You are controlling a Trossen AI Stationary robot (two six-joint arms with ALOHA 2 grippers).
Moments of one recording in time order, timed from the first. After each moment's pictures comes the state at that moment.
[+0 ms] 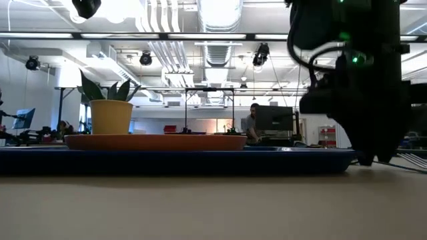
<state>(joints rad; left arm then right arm) 0.35 0.63 1.03 -0.64 0.23 -0.33 0.37 1.82 1.09 -0.94 0.08 1.62</state>
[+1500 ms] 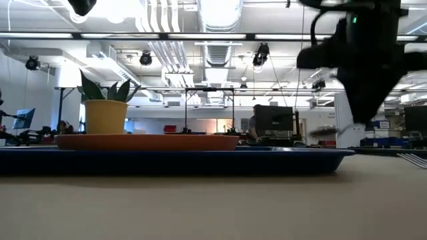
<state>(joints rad) 0.35 0.63 1.03 -0.64 0.23 -0.33 0.37 1.68 1.16 -1.10 0.17 1.62</state>
